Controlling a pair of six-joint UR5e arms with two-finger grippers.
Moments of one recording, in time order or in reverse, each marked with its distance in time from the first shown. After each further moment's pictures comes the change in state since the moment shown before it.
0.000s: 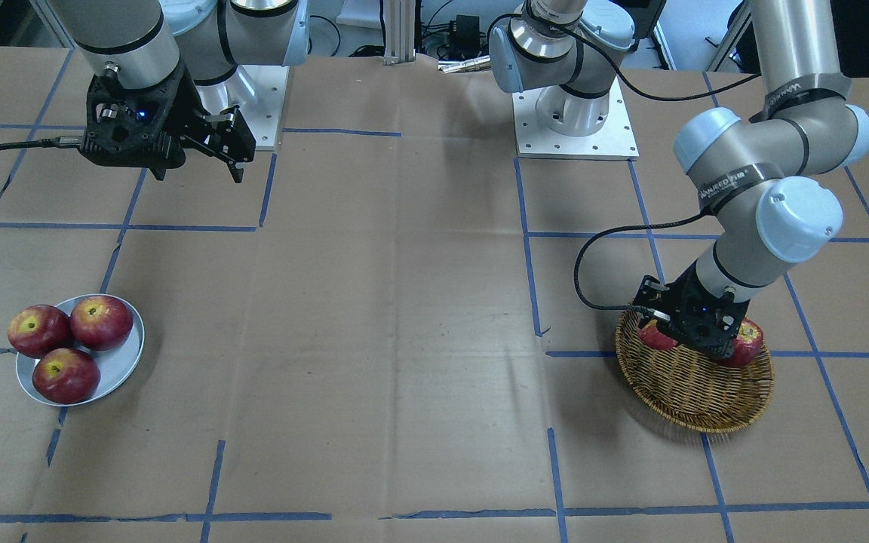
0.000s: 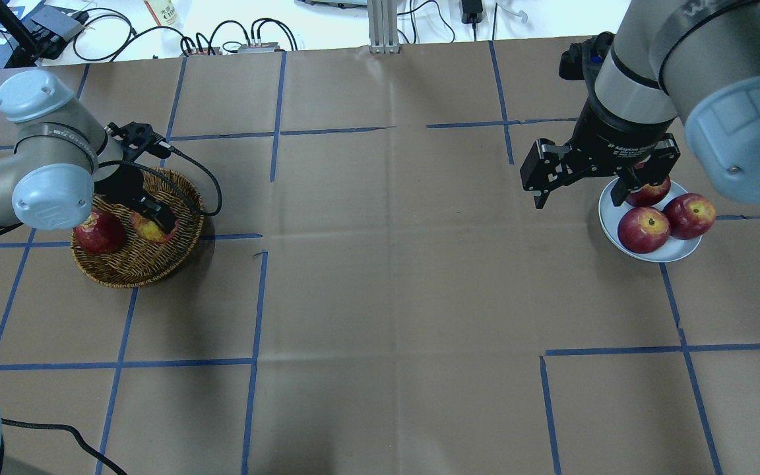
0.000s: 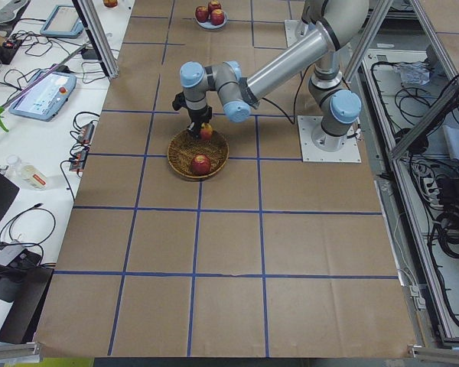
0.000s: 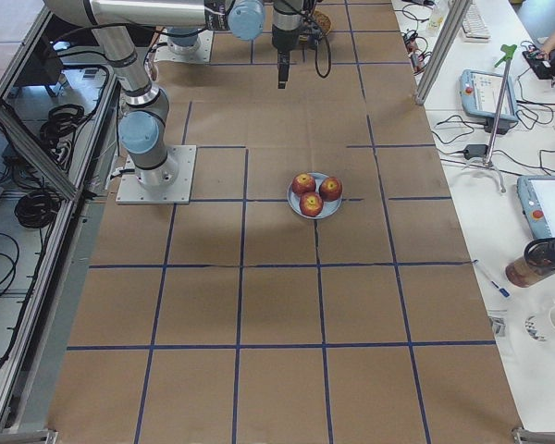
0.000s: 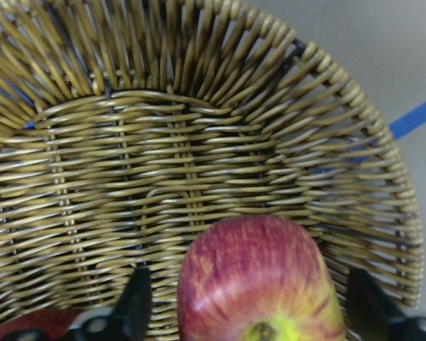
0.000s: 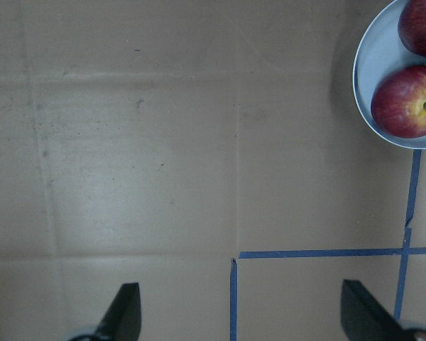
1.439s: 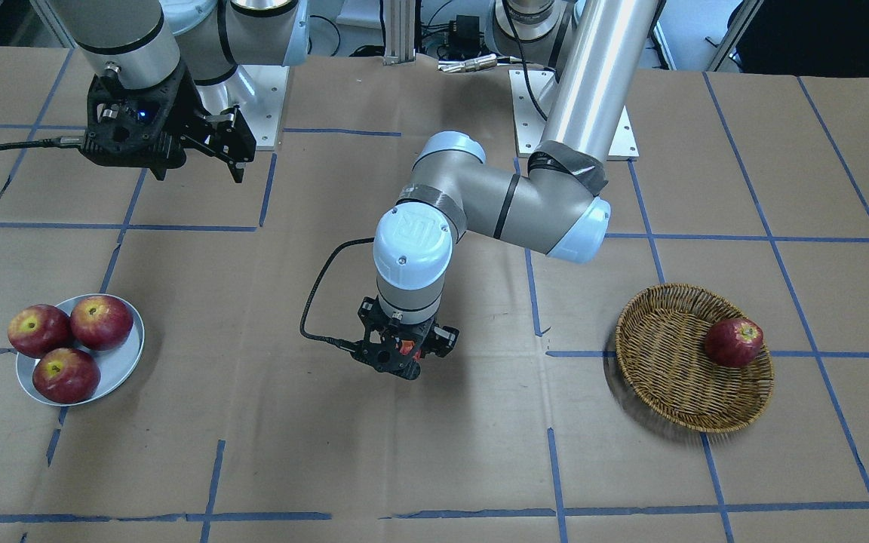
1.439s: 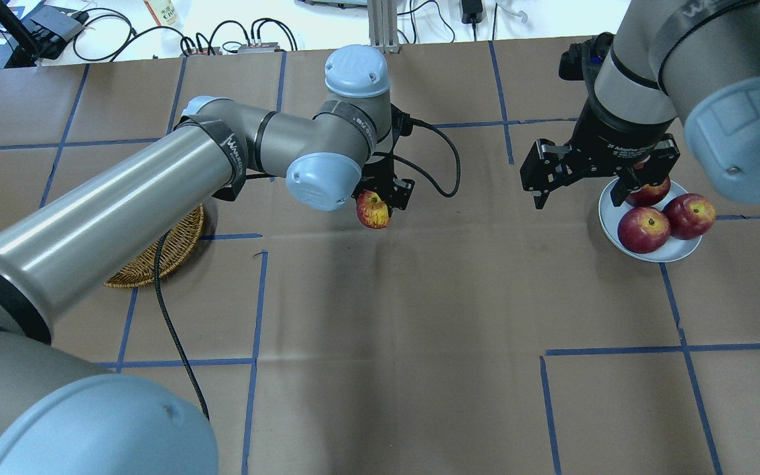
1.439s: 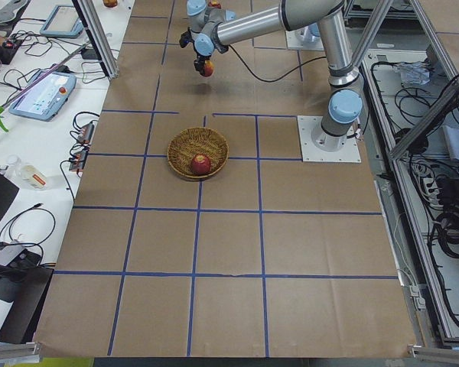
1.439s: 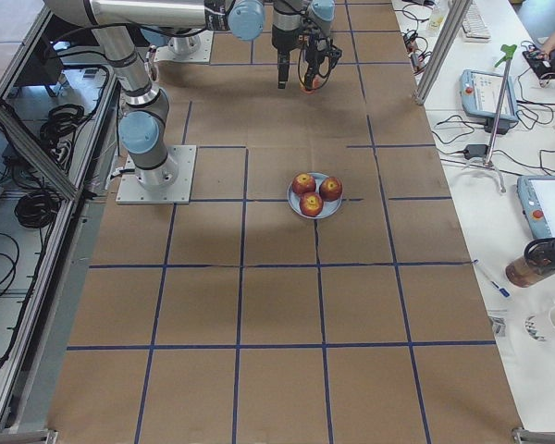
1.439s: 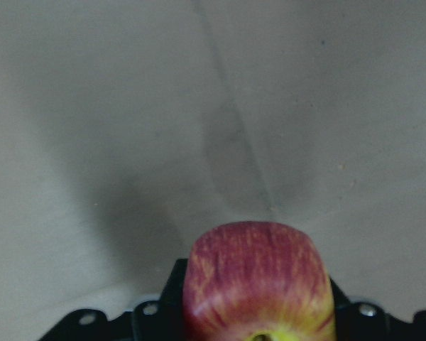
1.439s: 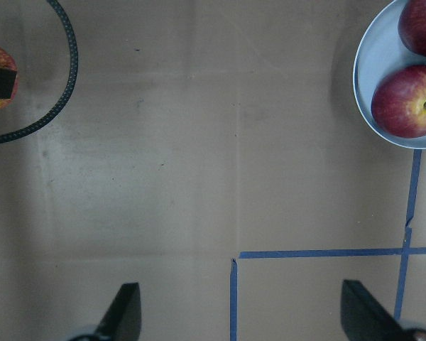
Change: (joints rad) left arm -0.598 -0.314 0.313 -0.038 -0.018 -0.739; right arm 0.000 0.000 0.001 0.000 0.000 0.000
